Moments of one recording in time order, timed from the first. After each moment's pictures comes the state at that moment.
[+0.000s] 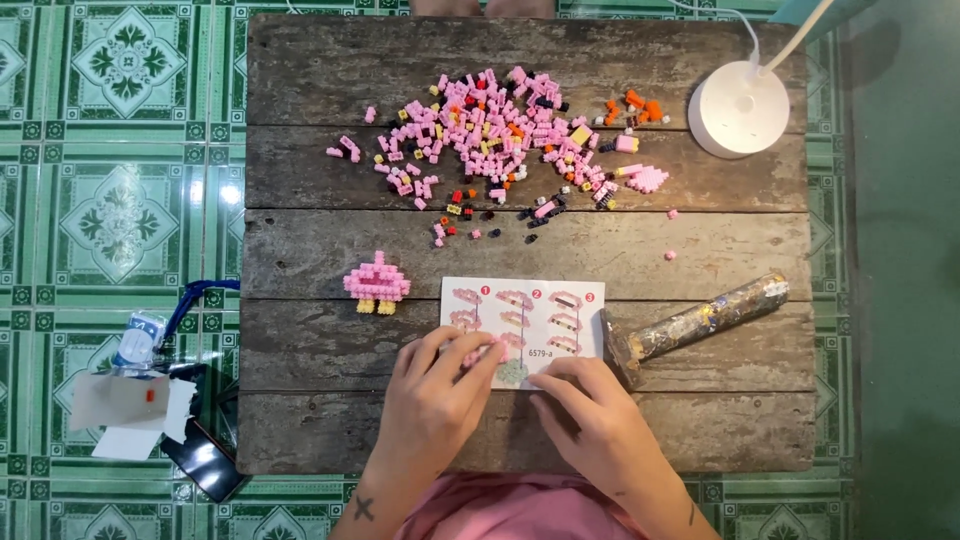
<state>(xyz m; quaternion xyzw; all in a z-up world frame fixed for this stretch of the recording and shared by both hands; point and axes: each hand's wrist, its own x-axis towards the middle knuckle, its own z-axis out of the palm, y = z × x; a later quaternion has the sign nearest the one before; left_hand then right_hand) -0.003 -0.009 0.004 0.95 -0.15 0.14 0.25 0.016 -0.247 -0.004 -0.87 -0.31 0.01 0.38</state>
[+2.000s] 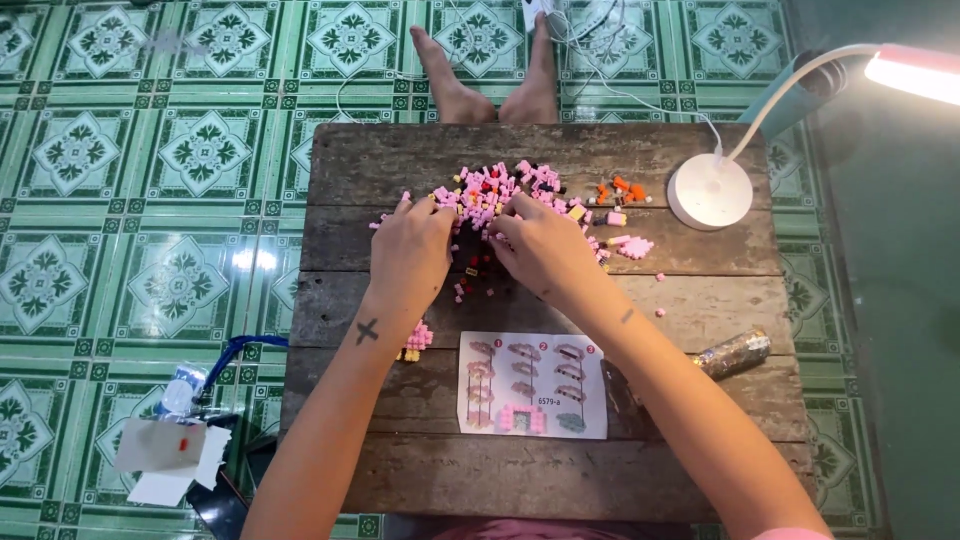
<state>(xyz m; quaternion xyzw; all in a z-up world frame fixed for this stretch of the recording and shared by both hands) 0.207 0.073 -0.025 0.99 -0.06 0.08 0.11 0.266 -0.155 -0.044 -0.90 -0.38 -0.06 0.22</state>
